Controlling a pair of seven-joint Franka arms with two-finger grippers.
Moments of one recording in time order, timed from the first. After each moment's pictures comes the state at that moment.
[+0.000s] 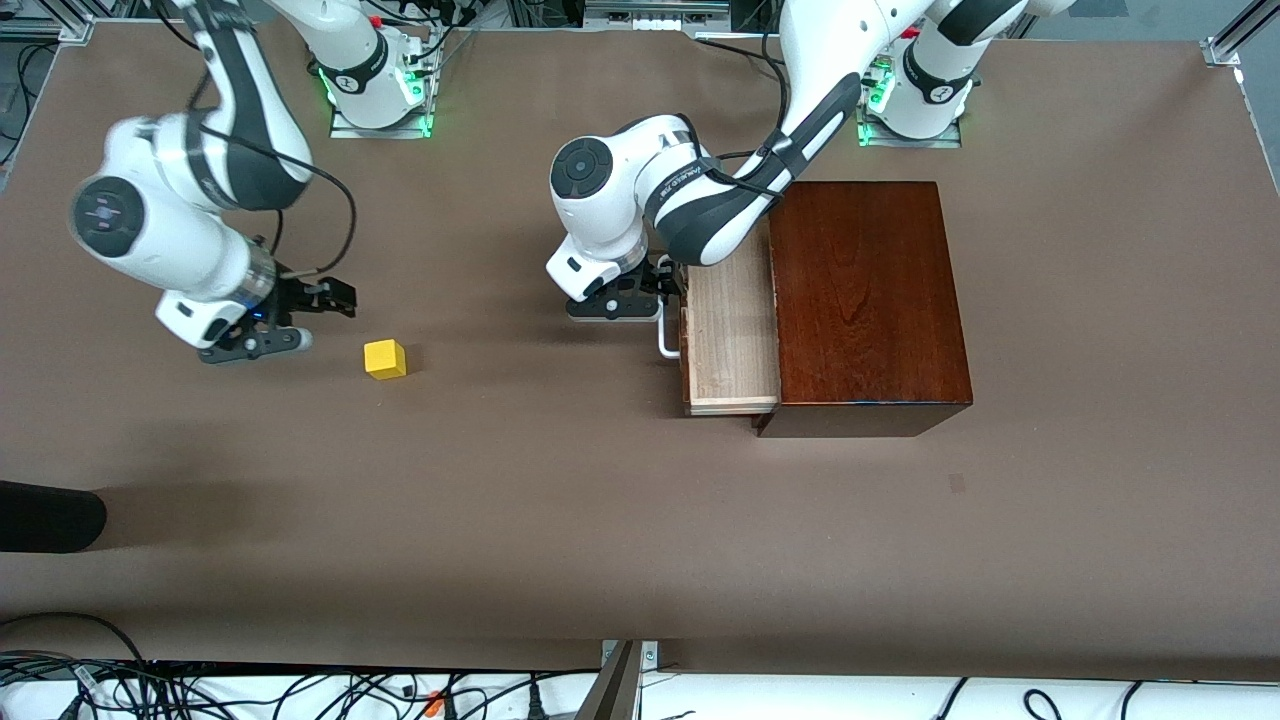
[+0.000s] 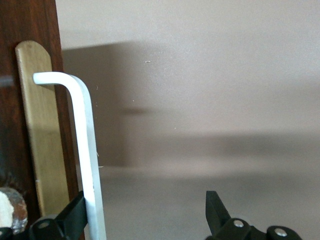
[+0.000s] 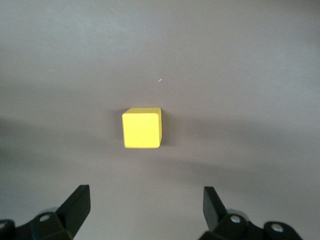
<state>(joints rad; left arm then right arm) -0.59 0.78 -0.38 -1.31 0.34 1.90 -1.00 0.10 0.16 0.02 -2.15 0.05 2.23 -0.08</state>
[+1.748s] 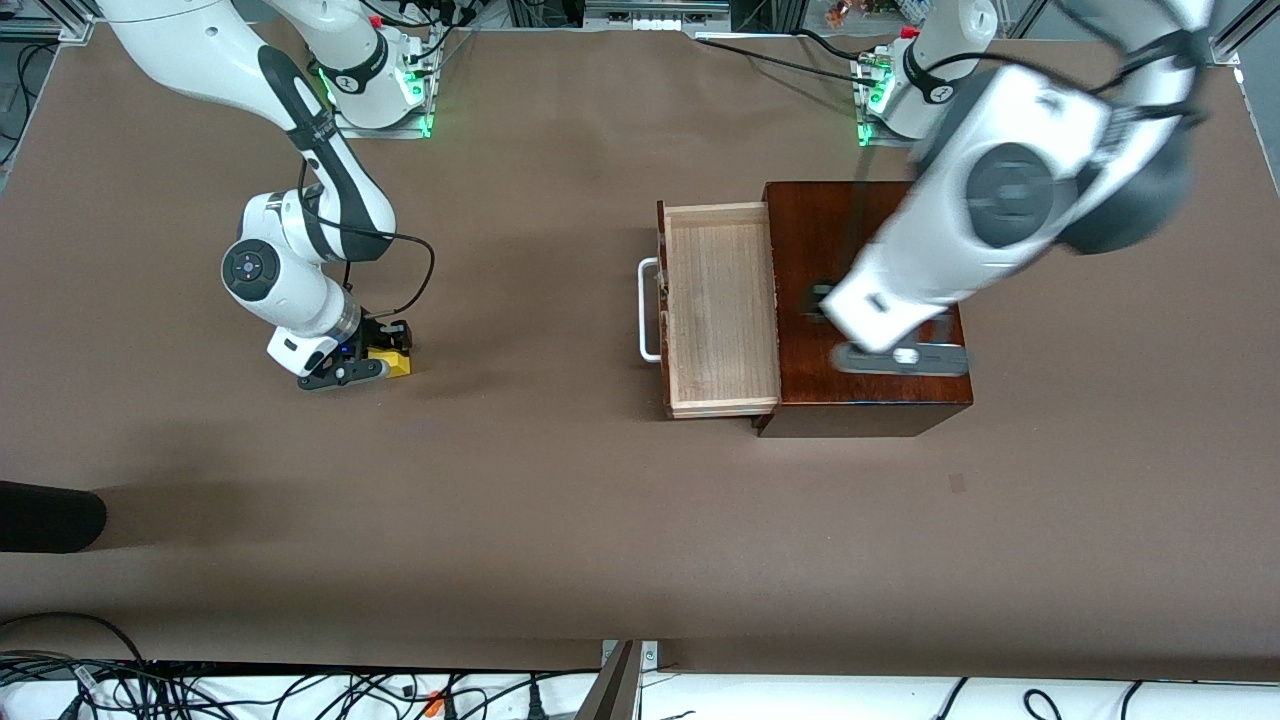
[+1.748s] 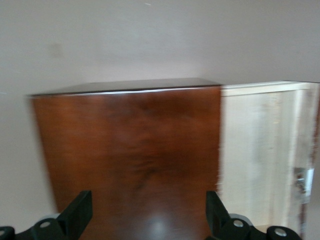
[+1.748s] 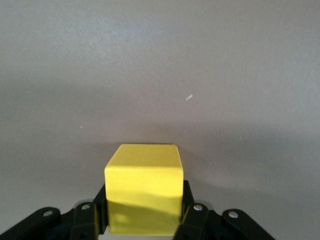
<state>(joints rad) -0.01 0.36 -0.40 -1.40 0.07 1.58 -0.38 0.11 0.40 0.06 -2.20 0.05 2.58 -0.11</state>
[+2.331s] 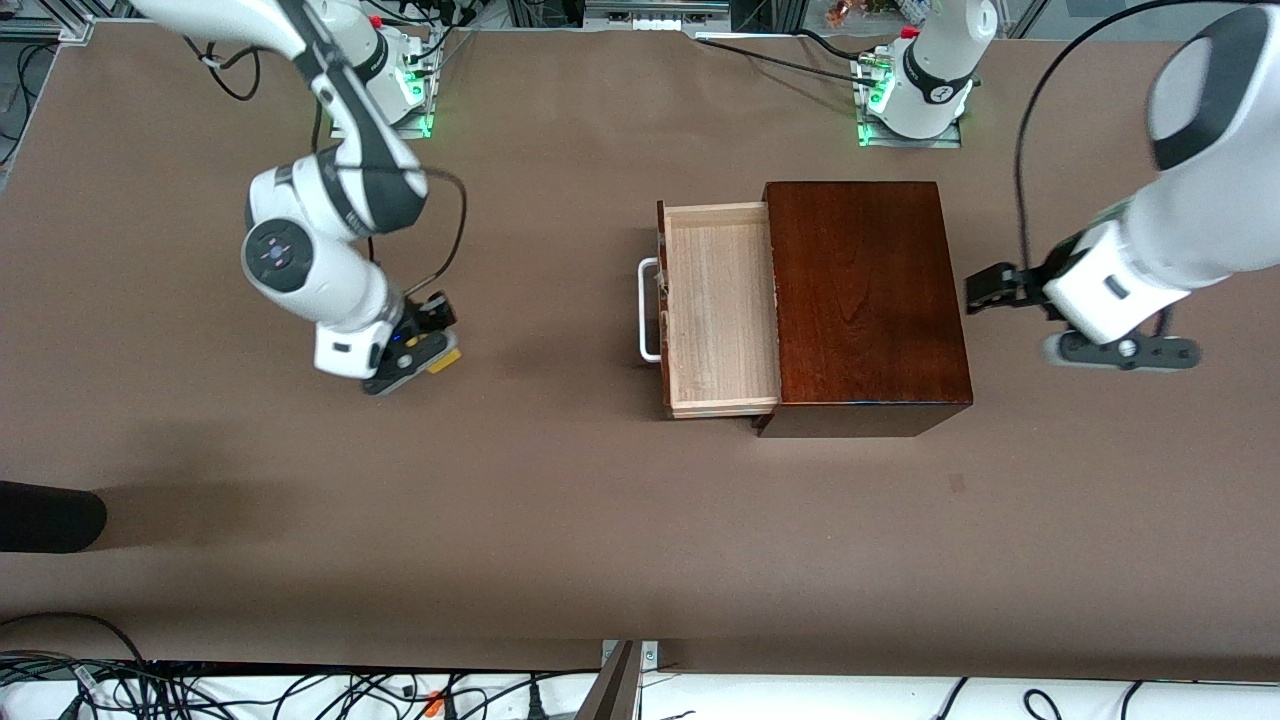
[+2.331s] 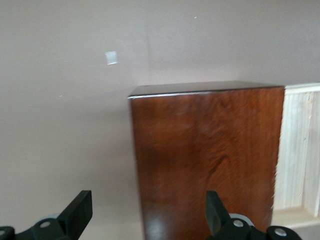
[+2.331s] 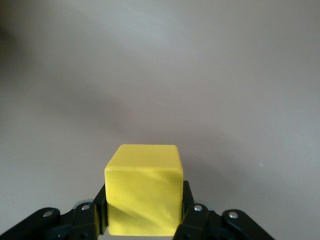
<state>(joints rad) 0.10 0.23 -0.24 -1.42 -0.02 1.50 -0.10 0.11 0.32 0.31 -1.86 -0.02 2.11 -0.27</state>
